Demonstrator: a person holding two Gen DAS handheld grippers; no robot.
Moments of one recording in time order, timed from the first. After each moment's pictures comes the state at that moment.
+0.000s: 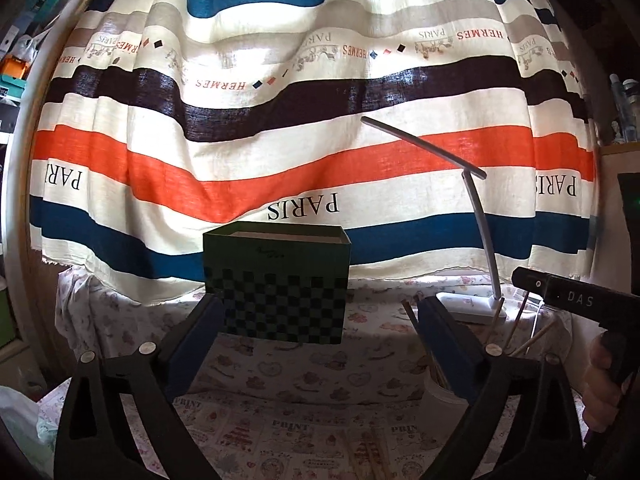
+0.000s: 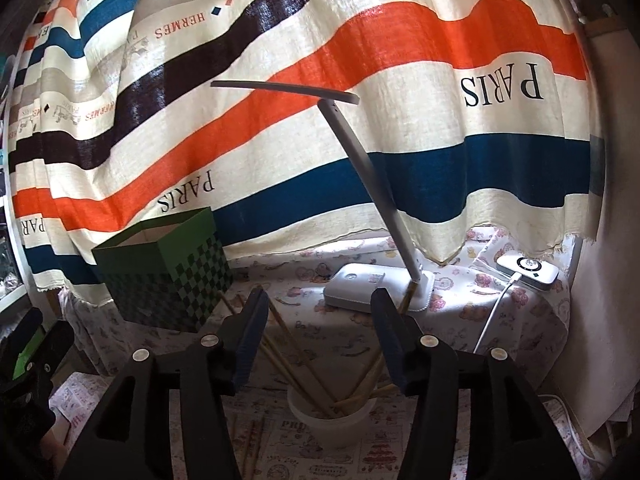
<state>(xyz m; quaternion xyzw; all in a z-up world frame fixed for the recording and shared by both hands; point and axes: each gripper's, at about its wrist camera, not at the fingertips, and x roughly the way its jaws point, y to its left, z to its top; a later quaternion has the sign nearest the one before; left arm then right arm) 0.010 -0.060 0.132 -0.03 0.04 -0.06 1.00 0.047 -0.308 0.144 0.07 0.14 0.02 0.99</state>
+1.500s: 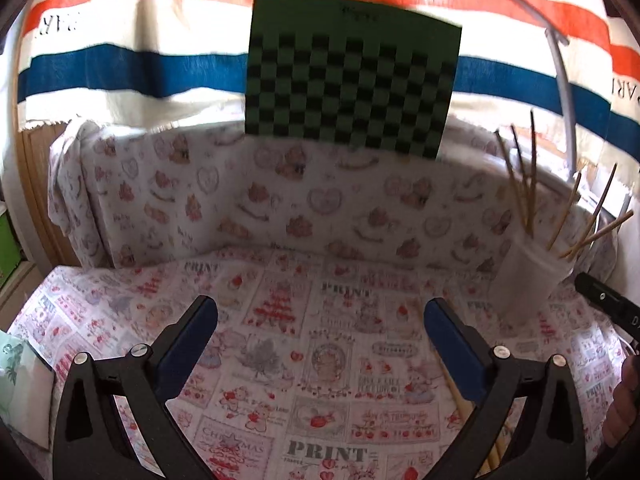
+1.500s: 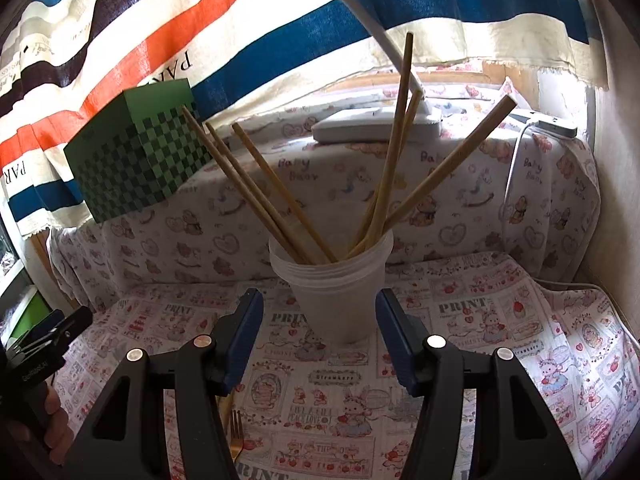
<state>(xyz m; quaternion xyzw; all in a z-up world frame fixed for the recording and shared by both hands) 0.085 -0.015 0.005 -0.04 0.29 -0.04 0.96 0.064 -0.303 0.012 0.10 0.27 0.00 0.96</state>
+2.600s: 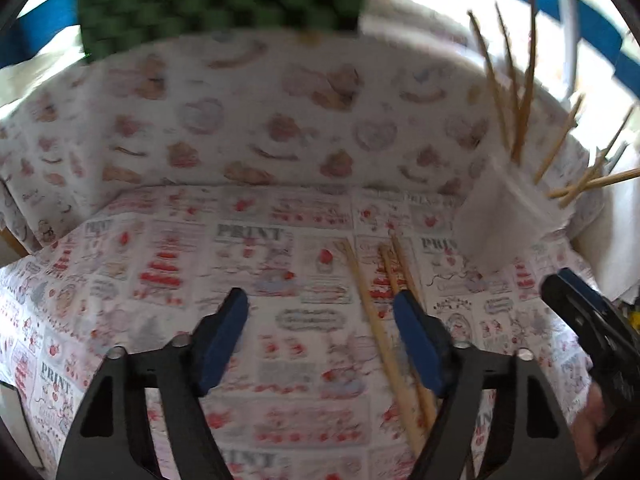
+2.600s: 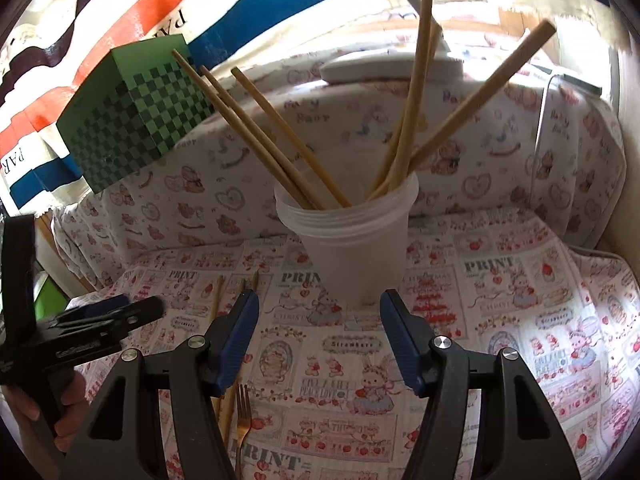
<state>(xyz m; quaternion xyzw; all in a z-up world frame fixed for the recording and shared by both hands) 0.156 -0.093 -0.022 0.00 0.47 -0.11 0.87 0.082 -0.300 -0.009 0.12 0.34 0.03 0.93</state>
